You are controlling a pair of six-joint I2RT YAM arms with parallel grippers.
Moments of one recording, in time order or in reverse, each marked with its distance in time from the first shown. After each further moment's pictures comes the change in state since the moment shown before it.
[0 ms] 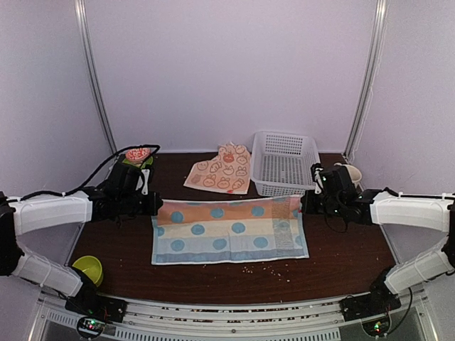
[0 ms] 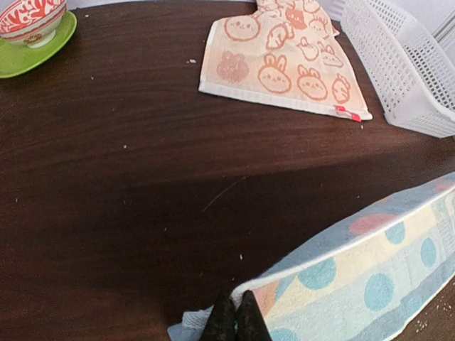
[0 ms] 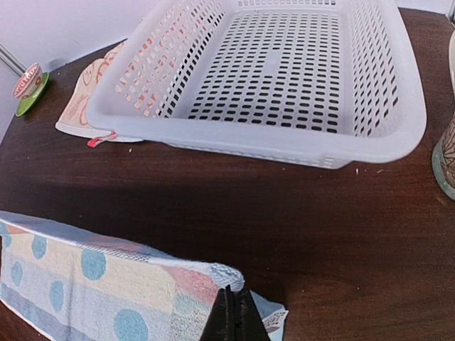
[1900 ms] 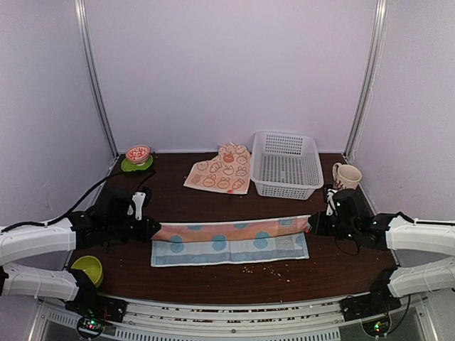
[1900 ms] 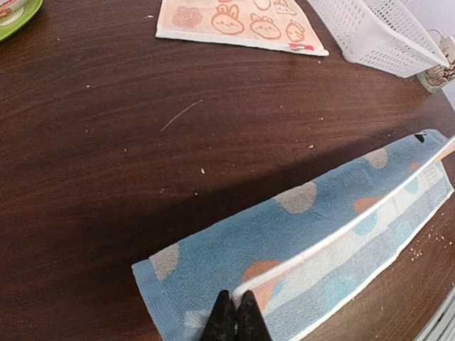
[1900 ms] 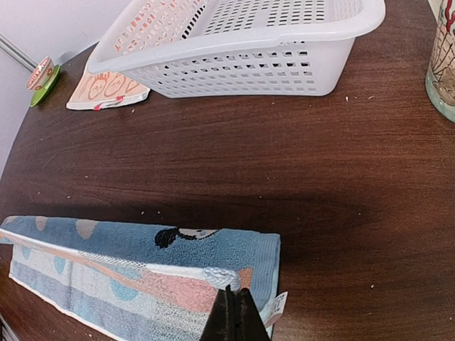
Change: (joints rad) left arm -0.119 -0.269 -0.229 -0.040 0.032 -0.018; right arm 0.043 -0.235 -0.258 0.020 -0.026 0.115
